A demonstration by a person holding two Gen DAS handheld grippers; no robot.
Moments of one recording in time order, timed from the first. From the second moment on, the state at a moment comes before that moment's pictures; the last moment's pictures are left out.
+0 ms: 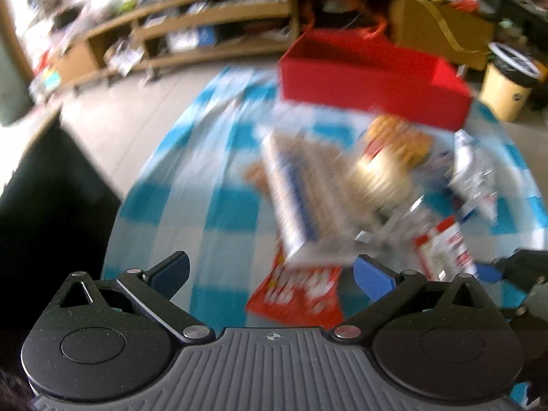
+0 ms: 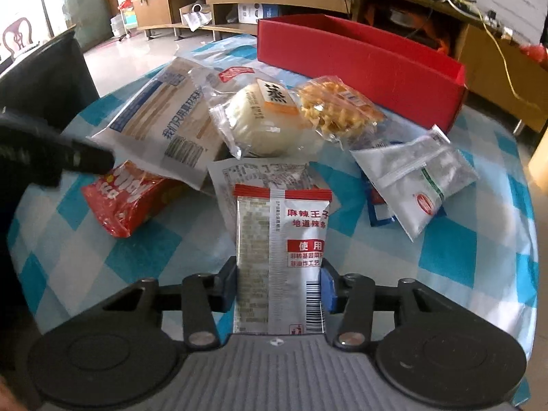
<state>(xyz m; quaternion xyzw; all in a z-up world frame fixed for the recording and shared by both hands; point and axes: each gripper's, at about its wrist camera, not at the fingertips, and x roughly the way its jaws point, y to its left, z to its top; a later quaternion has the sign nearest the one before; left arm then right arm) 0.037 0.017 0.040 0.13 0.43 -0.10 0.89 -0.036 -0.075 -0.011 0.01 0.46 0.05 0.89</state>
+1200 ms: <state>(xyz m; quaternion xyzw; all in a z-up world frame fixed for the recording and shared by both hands) 0.075 -0.072 0.013 0.28 0.48 -0.18 0.81 -0.057 -0.143 0.010 0.14 0.44 0.02 0.89</state>
